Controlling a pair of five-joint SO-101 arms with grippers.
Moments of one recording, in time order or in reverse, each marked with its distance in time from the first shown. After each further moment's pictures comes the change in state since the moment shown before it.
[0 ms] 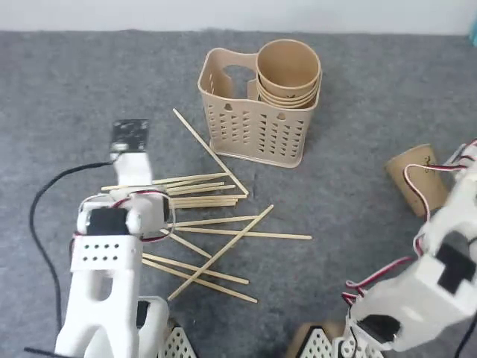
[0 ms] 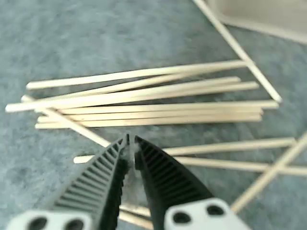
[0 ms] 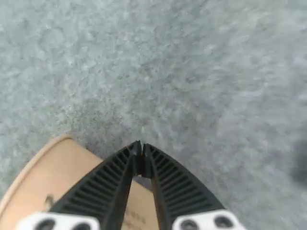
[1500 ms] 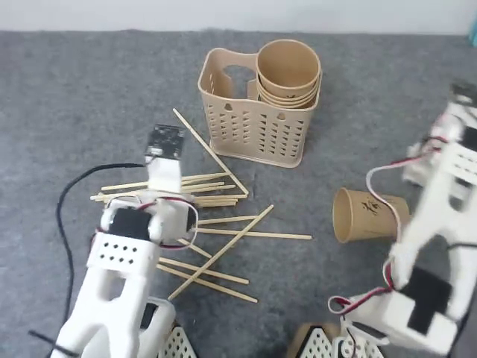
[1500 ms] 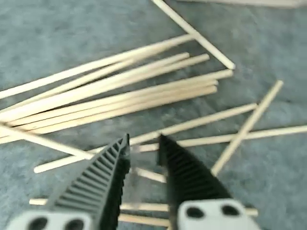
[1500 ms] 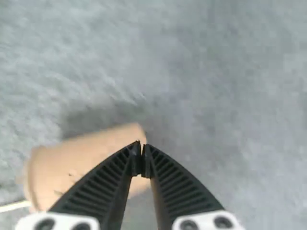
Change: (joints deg) left arm 12.3 0.0 0.5 1.7 0.3; right arm -7.1 -20.7 -0.6 40.3 15.5
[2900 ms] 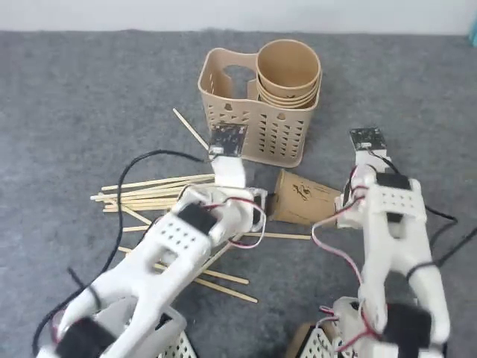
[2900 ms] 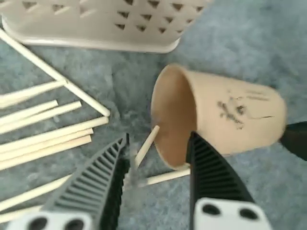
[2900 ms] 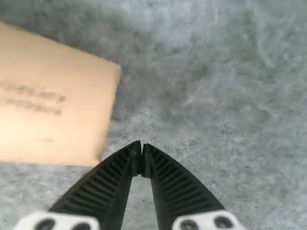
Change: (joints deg) left arm 23.6 18.5 -2.4 -26.2 23.7; right arm -22.4 -13.6 36.9 -18.1 1.8
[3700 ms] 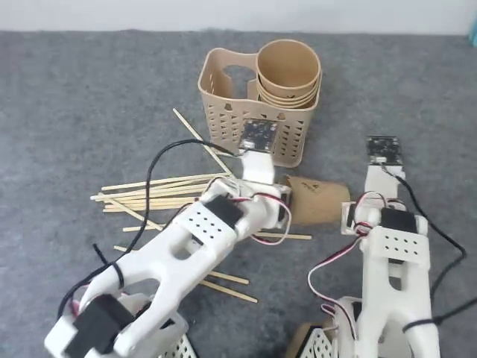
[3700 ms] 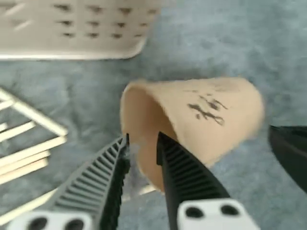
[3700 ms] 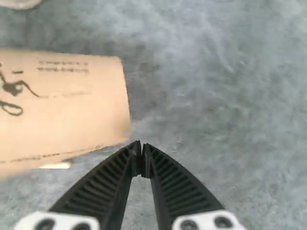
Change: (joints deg) left arm 6.2 11.4 -9.2 -3.3 1.1; right arm 2.8 -20.5 13.6 -6.7 -3.7
